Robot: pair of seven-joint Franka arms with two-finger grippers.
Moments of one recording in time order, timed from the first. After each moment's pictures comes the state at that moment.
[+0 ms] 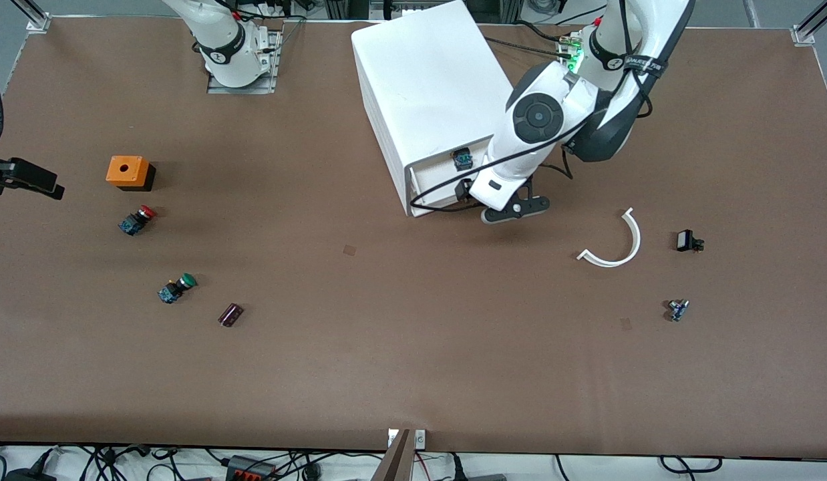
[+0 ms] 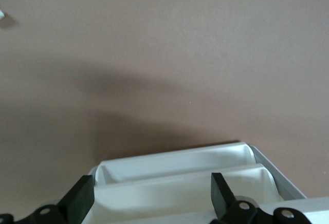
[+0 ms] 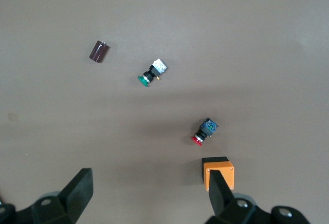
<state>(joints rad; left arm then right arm) -0.28 0.30 -0.37 -1.88 -0.04 2.09 -0.89 -0.04 0.15 -0.05 -1.45 -0.03 1.57 -0.03</state>
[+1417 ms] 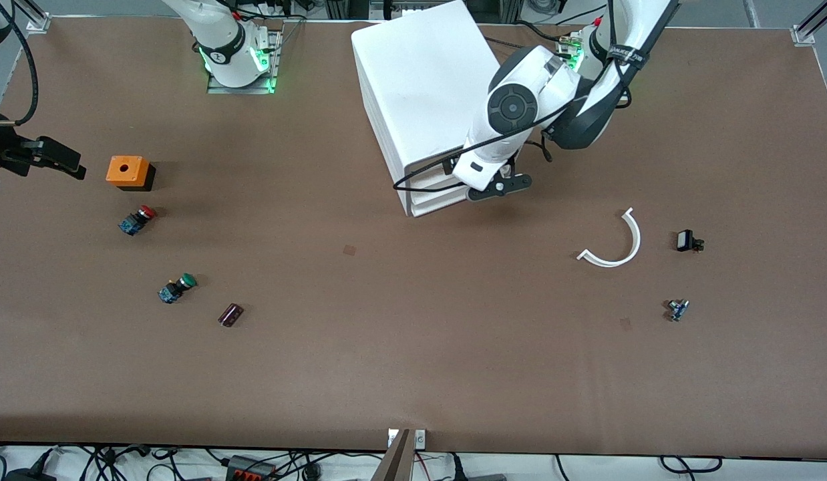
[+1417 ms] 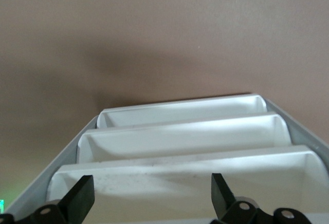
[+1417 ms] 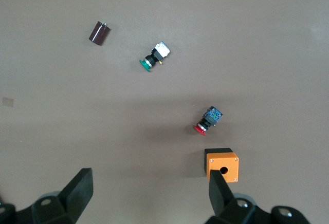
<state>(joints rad) -0.25 0.29 -0.43 -1.87 -0.10 1.97 -0.93 -0.04 0.01 -0.05 -1.68 -0.03 1.66 -0.04</state>
